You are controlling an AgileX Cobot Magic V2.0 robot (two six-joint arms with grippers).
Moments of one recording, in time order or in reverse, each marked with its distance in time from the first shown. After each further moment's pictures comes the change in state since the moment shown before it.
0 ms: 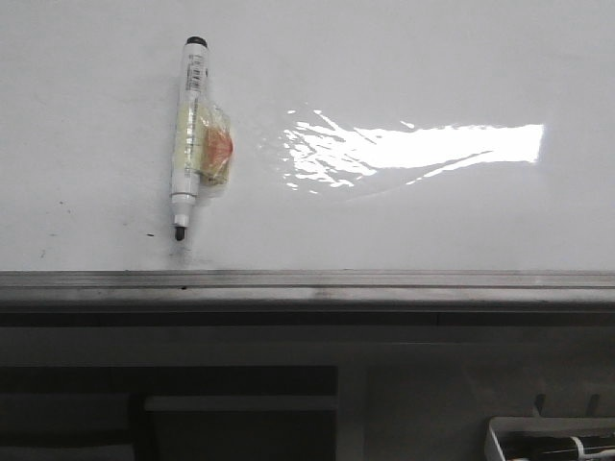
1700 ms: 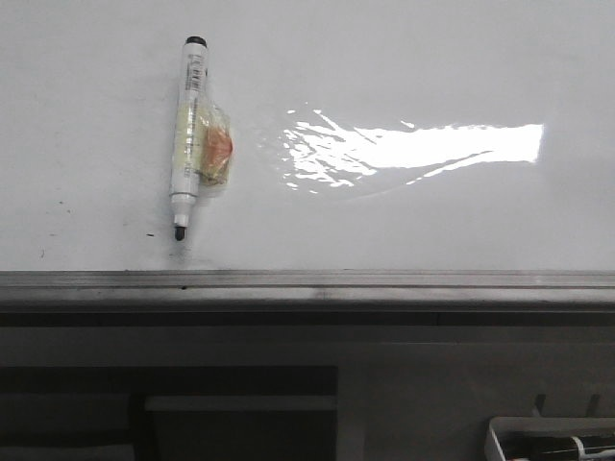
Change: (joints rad) left arm 0.000 0.204 -0.241 -0.390 -0.062 0.026; right arm 0.000 0.167 -0.330 0.426 0.004 -0.099
